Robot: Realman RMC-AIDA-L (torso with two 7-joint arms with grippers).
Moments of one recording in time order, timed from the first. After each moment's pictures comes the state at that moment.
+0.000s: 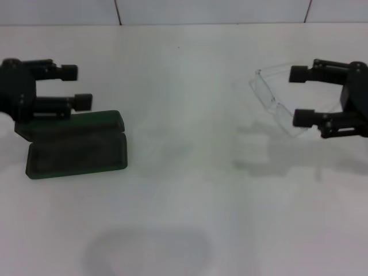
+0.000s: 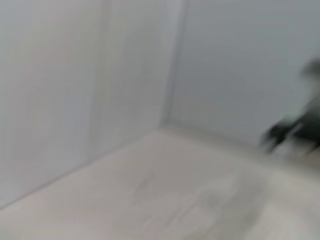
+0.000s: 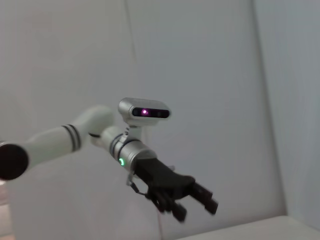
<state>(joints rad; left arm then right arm) -0.38 -1.95 0.76 1.17 1.85 1.81 -1.78 0.52 1.89 -1.04 -0.66 -1.45 -1.81 1.34</state>
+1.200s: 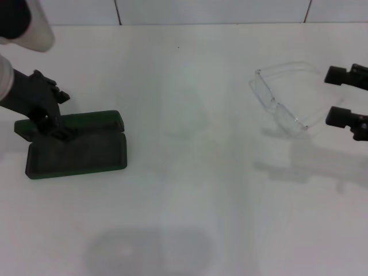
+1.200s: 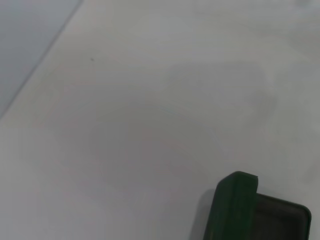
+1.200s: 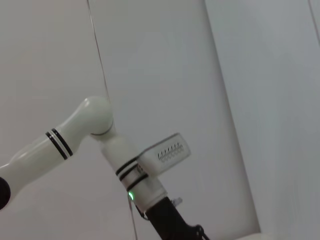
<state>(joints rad) -0.55 -2.09 1.13 1.48 2.70 1.64 -1.95 0.40 1.92 -0.91 -0.66 -1.45 -1.87 1.32</state>
